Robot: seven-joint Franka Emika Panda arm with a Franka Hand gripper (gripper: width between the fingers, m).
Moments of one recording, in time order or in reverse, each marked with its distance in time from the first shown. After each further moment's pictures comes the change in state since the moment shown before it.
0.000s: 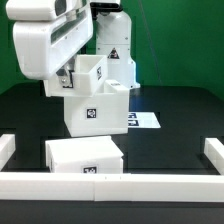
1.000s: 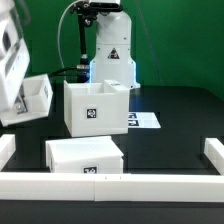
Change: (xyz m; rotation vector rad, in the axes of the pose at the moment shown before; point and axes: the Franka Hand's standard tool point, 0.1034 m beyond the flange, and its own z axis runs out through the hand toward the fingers) arm -0.103 0.003 0.068 0.059 0.116 -0.318
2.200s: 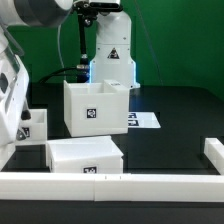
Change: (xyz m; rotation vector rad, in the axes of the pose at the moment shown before) arm -0.004 -0.010 0.035 0.122 0.063 0.013
